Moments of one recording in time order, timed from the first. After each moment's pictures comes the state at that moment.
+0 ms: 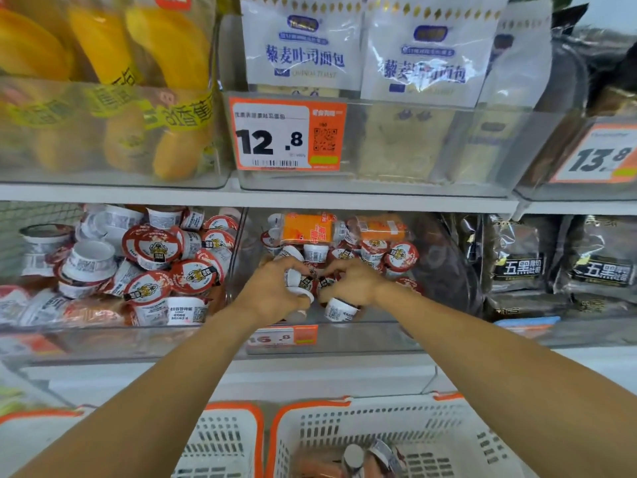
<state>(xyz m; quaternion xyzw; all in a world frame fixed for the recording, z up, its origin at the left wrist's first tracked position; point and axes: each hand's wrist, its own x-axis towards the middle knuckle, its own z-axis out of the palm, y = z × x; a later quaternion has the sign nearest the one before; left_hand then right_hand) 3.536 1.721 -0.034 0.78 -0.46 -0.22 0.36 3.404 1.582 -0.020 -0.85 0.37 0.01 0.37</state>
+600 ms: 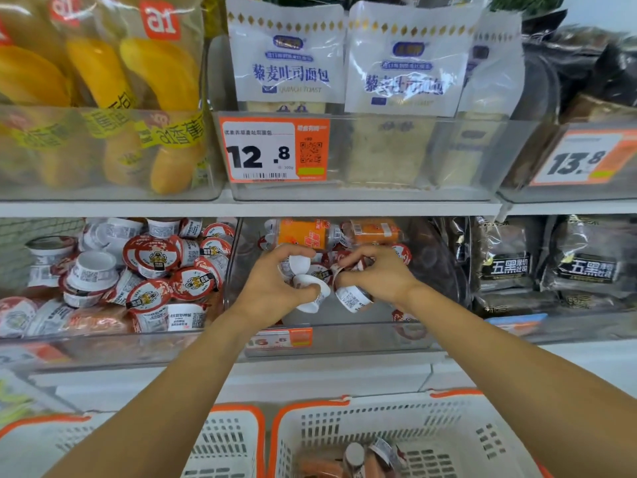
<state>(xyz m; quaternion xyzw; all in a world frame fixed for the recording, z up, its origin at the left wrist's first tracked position) 3.508 1.734 0.000 0.68 -0.45 -0.23 0.53 3.359 1.587 0.013 -0.77 0.39 -0.18 0.48</state>
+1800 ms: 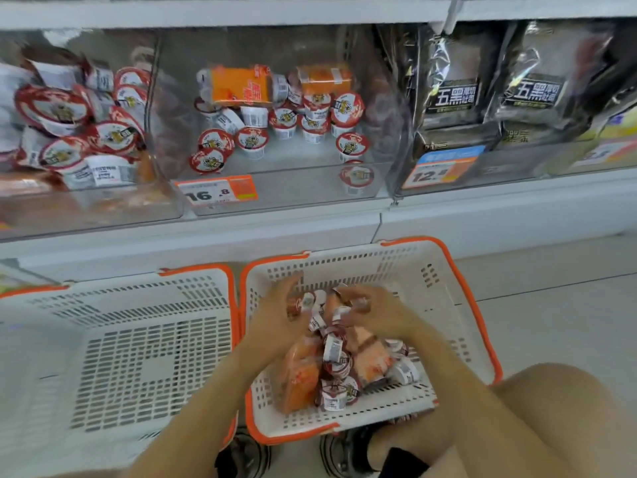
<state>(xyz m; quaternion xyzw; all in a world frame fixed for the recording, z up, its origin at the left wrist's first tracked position) 3.323 1.858 -0.117 0.75 -0.42 -0.35 0.37 3.156 1.722 -0.130 -0.75 0.40 0.05 0.53</state>
